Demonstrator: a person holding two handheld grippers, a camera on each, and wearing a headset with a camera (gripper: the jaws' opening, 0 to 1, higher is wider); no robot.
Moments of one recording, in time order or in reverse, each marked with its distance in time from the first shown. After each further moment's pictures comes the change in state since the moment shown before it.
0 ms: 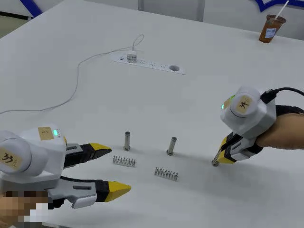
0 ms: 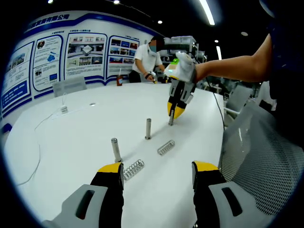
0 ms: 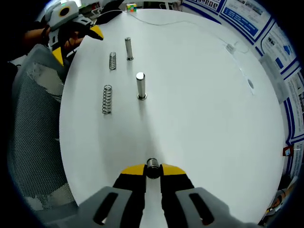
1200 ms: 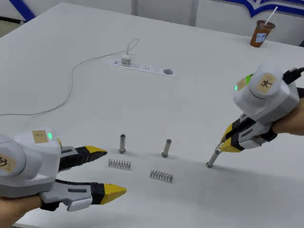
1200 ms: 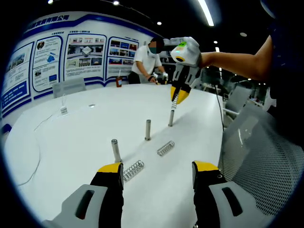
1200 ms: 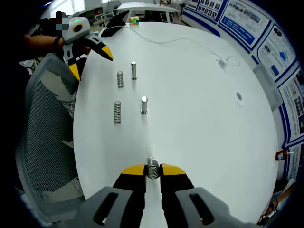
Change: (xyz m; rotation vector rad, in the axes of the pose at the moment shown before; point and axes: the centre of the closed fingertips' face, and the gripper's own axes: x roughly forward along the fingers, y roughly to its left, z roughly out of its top) left arm -0.001 0.000 0.002 0.003 -0.012 -0.007; right arm -0.059 0.001 0.018 -0.026 -0.076 -0.030
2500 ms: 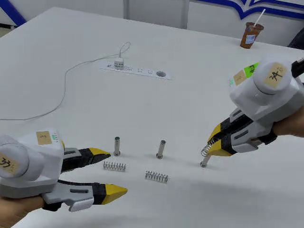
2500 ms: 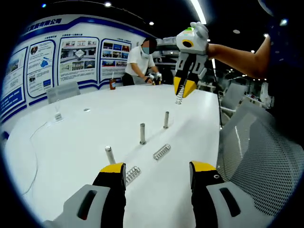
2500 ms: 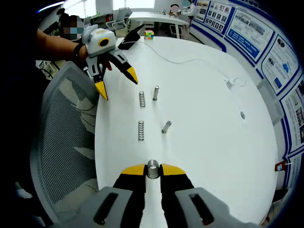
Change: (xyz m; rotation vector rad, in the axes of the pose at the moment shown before) left arm 0.005 -0.005 0.005 0.042 -0.001 -0.036; right arm -0.037 0.042 0.034 -0.055 -0.098 0.026
